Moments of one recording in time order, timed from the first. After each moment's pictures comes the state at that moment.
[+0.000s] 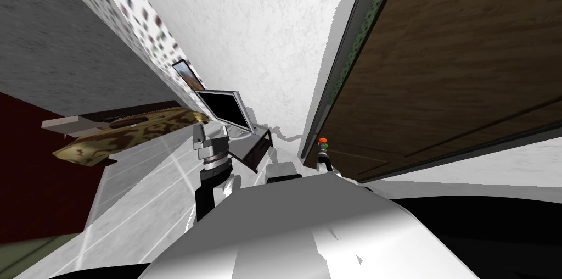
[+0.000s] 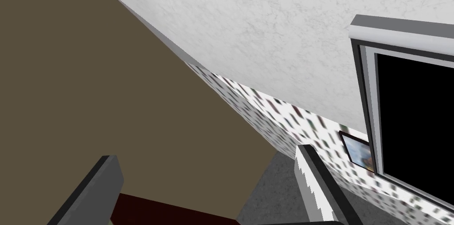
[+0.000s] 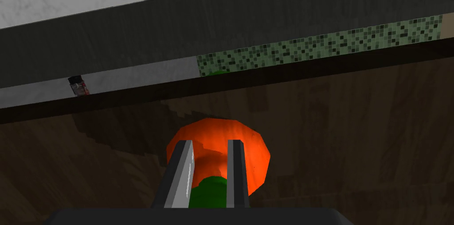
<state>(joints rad) -0.13 -0.17 -0.33 -0.56 -0.17 -0.79 -0.20</state>
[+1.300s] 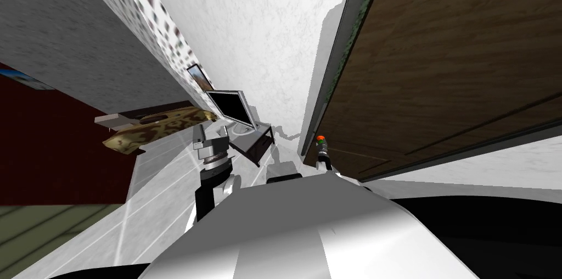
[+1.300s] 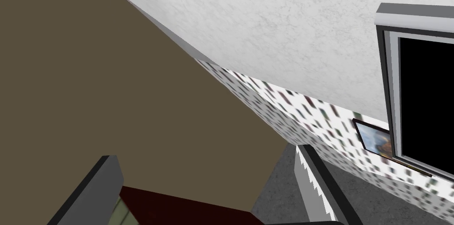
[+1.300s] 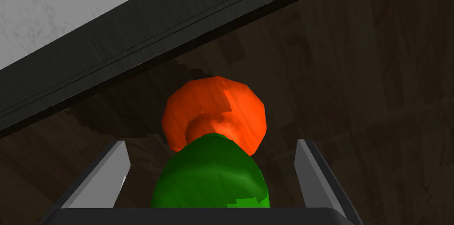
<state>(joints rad) -0.13 -0.17 -0.32 -0.59 -0.23 -0.80 -0.38</state>
